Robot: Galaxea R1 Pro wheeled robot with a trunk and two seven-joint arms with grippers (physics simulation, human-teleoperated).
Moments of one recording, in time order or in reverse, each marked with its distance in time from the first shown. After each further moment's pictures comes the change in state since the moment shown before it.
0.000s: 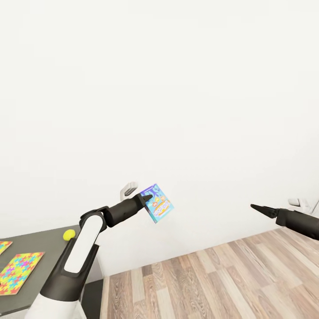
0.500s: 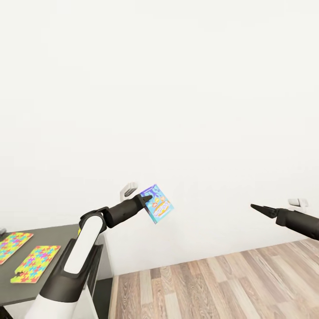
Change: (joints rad) left arm 0.005 0.001 0.000 0.000 -0.001 -0.001 -0.001; right arm 0.000 0.000 0.000 0.000 0.000 -0.001 0.000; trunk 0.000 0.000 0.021
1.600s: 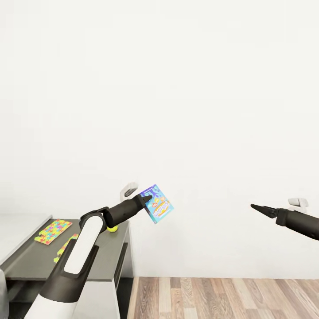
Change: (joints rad) left arm 0.000 0.000 -0.001 0.000 -0.006 -0.002 0.001; right arm 0.000 0.000 0.000 0.000 0.000 -0.002 0.000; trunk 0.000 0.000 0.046
